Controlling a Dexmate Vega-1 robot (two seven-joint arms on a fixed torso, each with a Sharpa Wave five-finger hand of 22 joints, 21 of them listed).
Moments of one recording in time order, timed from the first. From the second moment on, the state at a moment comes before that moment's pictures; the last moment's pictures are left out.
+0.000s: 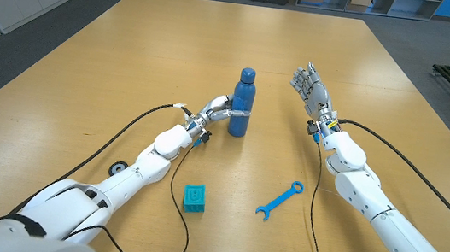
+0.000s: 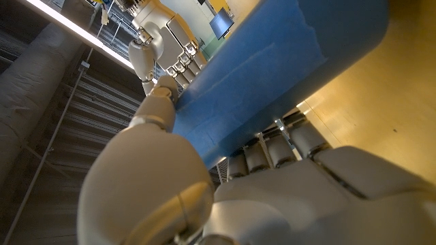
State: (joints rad) left arm 0.76 0.25 0.52 -0.97 -0.18 -0.72 -0.21; left_hand 0.78 -0.16 0.55 -0.20 0.20 0.43 0.01 0.43 0.20 0.54 -0.06 0.33 0.26 0.56 -0.05 0.25 0.18 0.66 -0.06 0.28 0.17; right arm -0.99 -0.57 -0.32 -1.55 0.56 0.32 -0.02; right_hand 0.23 0.07 0.17 -0.09 0.18 0.07 0.12 0.21 0.19 0.12 0.11 0.23 0.20 0.03 0.11 0.22 0.28 0.15 0.02 0.25 0.19
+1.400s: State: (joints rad) left arm 0.99 0.46 0.41 -1.44 -0.12 -0.52 -0.01; left_hand 0.79 -0.17 0.55 -0.20 0.20 0.45 0.03 0.44 0.21 0.58 -0.04 0.34 0.26 0.60 -0.06 0.25 0.18 0.68 -0.07 0.28 0.17; right arm -1.02 -0.59 -0.32 -1.61 0.55 0.32 -0.02; right_hand 0.23 0.07 0.17 -0.09 0.18 0.08 0.12 0.21 0.19 0.12 0.10 0.23 0.20 0.04 0.10 0.22 0.28 0.16 0.01 0.24 0.19
